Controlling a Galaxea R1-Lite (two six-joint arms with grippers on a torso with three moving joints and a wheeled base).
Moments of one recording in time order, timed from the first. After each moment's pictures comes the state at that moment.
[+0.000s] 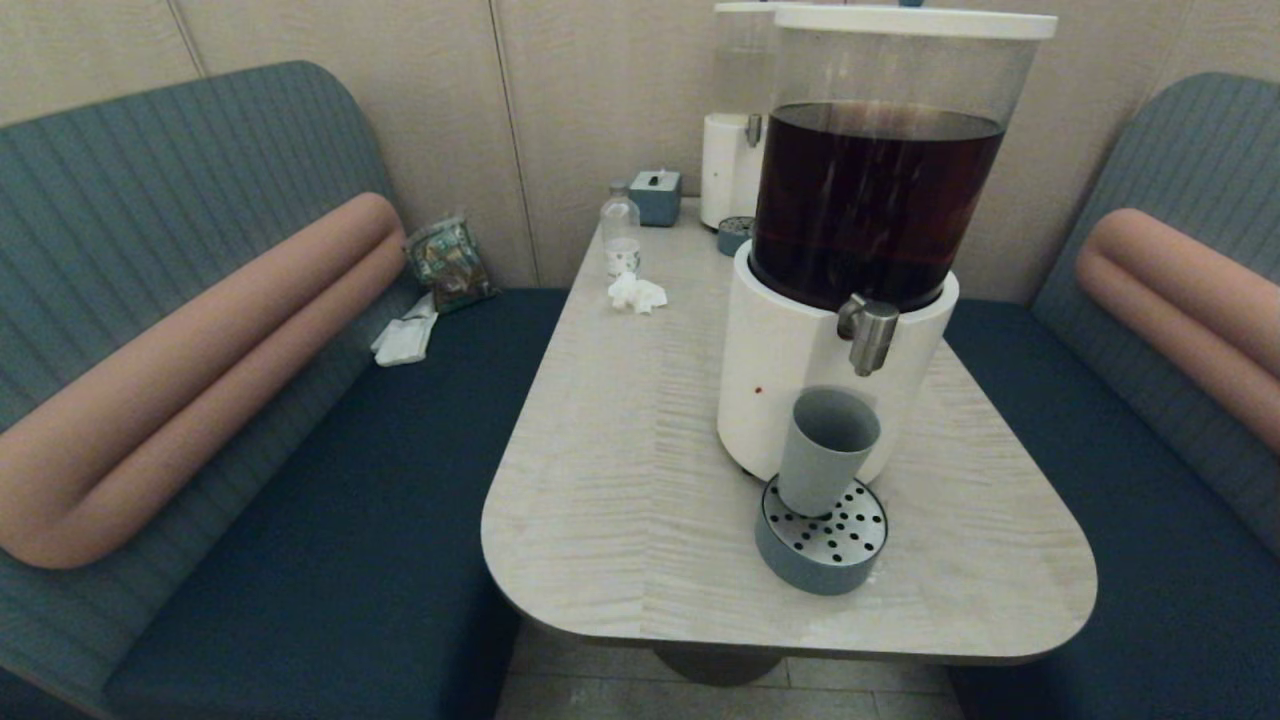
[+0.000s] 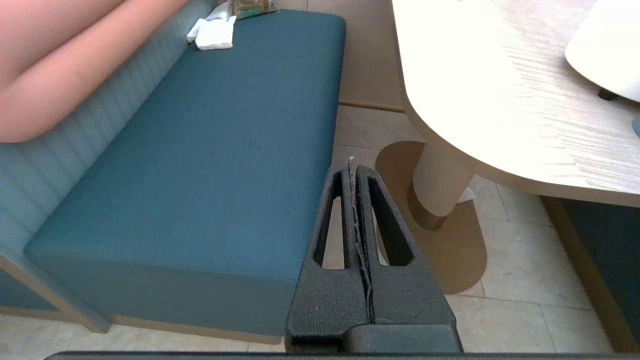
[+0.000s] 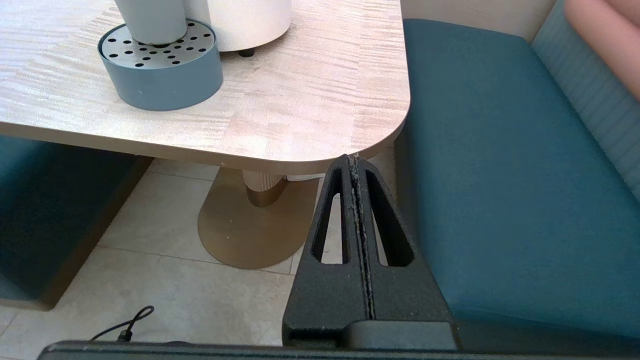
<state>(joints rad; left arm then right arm) -0.01 0.00 0.00 -0.01 0.01 -0.11 0.00 0.00 0.00 0.01 0.02 -0.04</state>
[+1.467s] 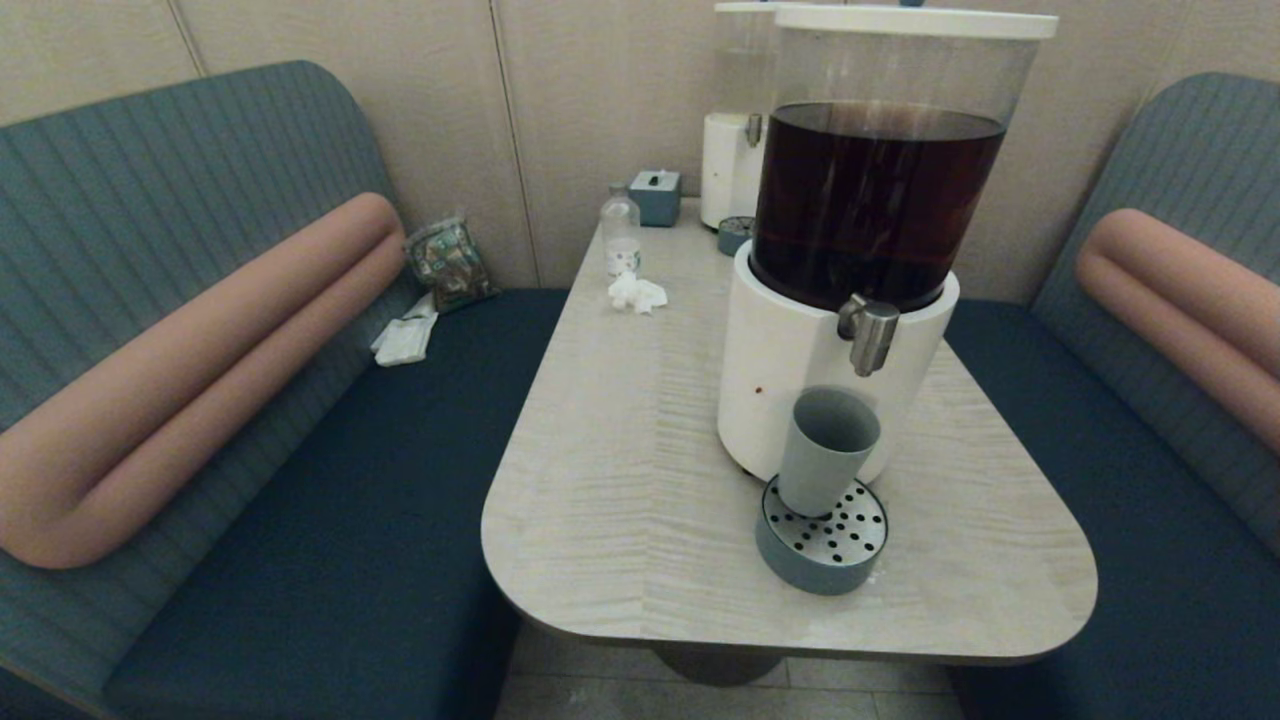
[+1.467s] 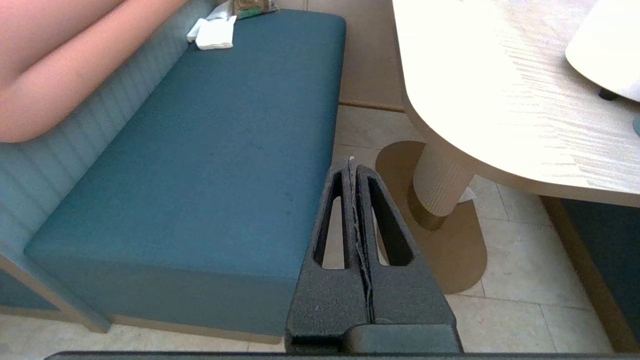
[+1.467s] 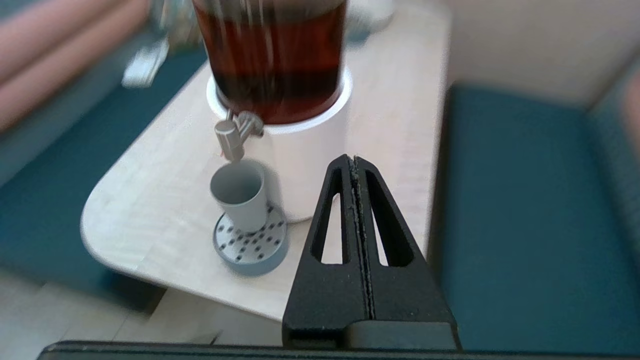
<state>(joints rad) -0.01 0.00 0.00 -0.01 0.01 -0.11 0.01 0.94 -1.43 0.56 0.18 0.00</state>
